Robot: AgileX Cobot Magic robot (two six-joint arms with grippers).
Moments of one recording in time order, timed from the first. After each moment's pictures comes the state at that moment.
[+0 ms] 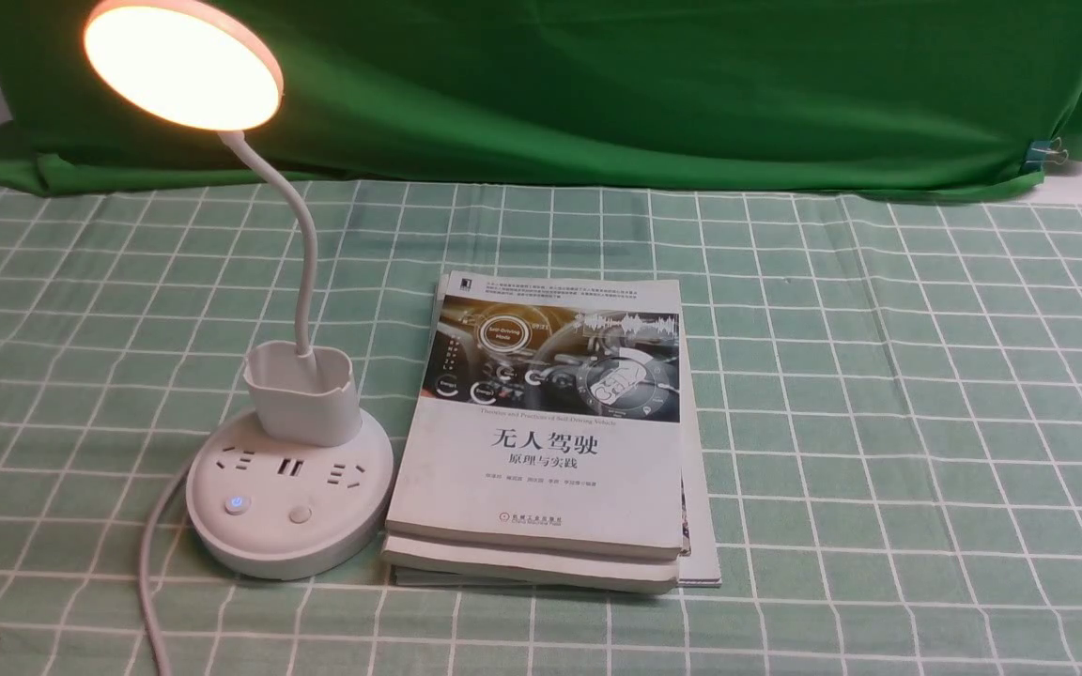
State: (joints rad) right arm 0.04 0.00 0.01 -0.04 0.24 -0.03; left arm 0.03 0.00 0.01 -0.12 0.30 0.00
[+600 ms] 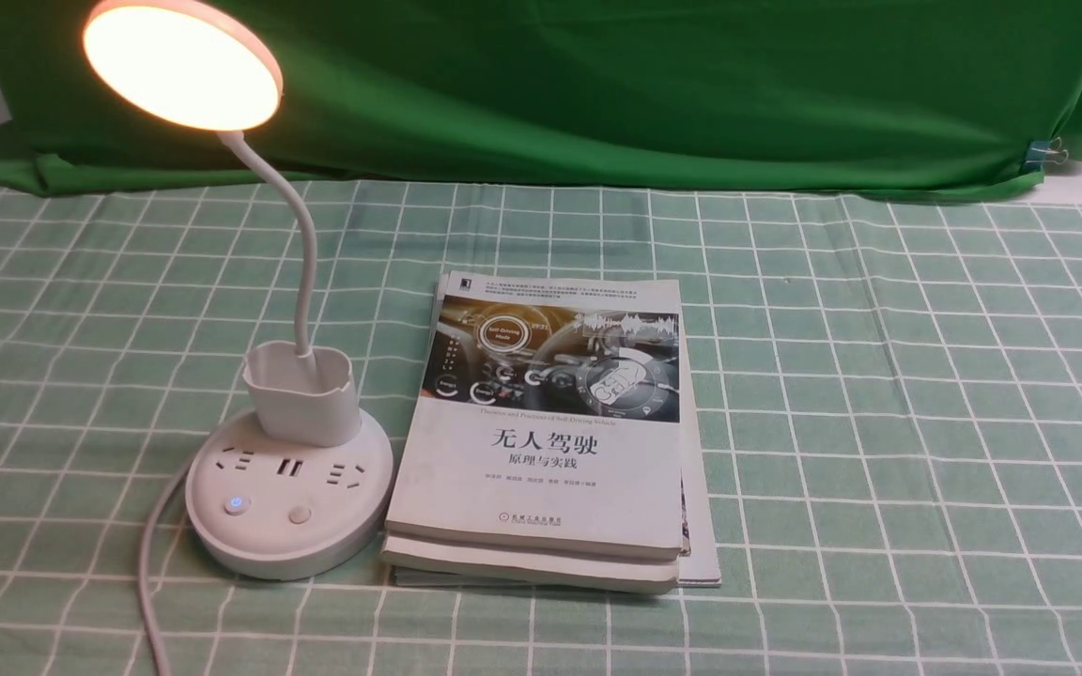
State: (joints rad) right arm 0.04 0.00 0.01 -0.04 0.24 -0.03; left arm 0.03 0.00 0.01 -0.67 0.02 0.00
